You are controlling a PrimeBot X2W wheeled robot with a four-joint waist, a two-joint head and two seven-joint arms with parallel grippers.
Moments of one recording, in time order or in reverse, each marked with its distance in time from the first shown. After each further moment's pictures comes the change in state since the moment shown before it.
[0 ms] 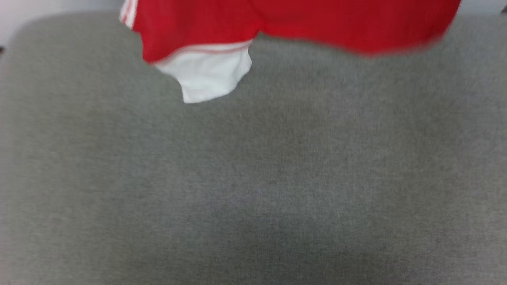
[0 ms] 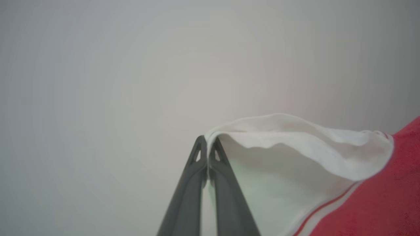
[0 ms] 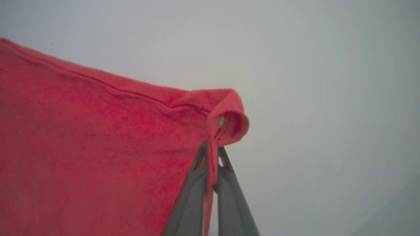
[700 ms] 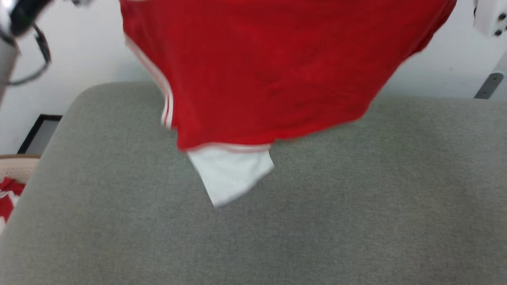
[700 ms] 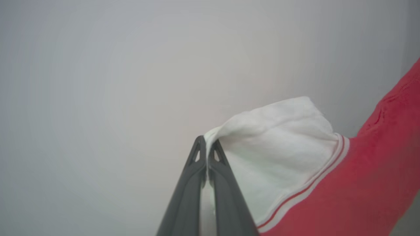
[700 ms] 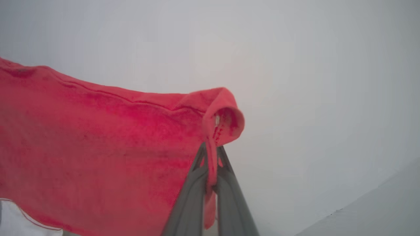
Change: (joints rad) left arm 0.344 0.075 0.031 -0.337 -0.143 -0.014 0.361; right arm 0.262 -0.179 0.158 -0.314 0.274 0.000 0.276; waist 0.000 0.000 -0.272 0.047
